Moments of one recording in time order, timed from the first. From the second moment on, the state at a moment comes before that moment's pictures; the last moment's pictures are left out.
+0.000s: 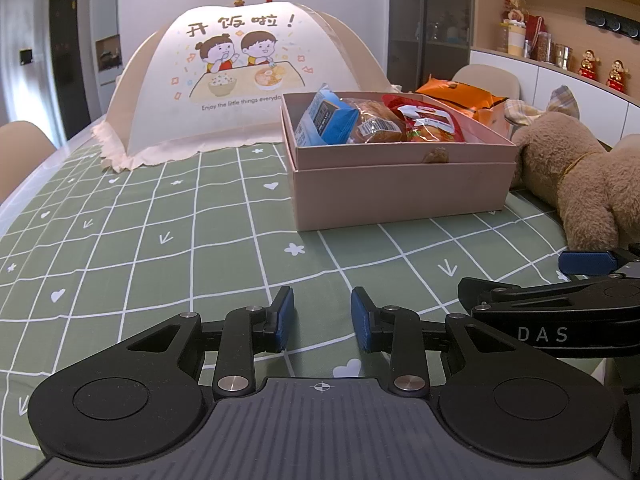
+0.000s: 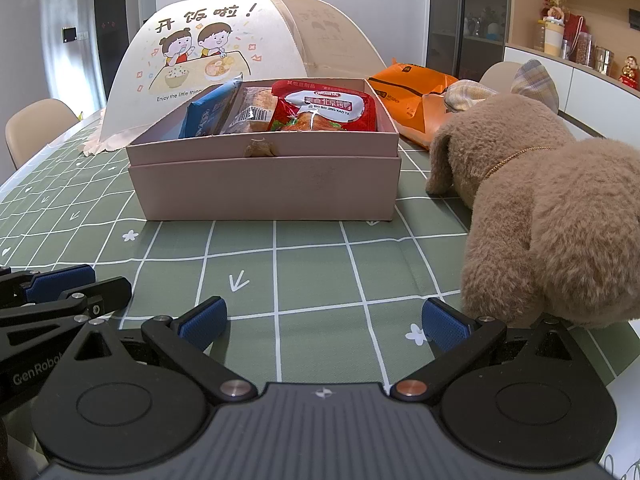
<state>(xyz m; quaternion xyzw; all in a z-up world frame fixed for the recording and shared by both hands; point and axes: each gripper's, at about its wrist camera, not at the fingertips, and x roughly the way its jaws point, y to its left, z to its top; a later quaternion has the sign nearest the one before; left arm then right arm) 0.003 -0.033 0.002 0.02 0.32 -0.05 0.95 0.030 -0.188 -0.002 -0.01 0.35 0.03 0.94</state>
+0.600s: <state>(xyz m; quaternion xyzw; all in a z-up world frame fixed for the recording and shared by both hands) 0.003 -0.034 0.002 0.03 0.32 -0.05 0.95 0.030 -0.188 -0.002 -0.01 0.35 0.03 0.94</state>
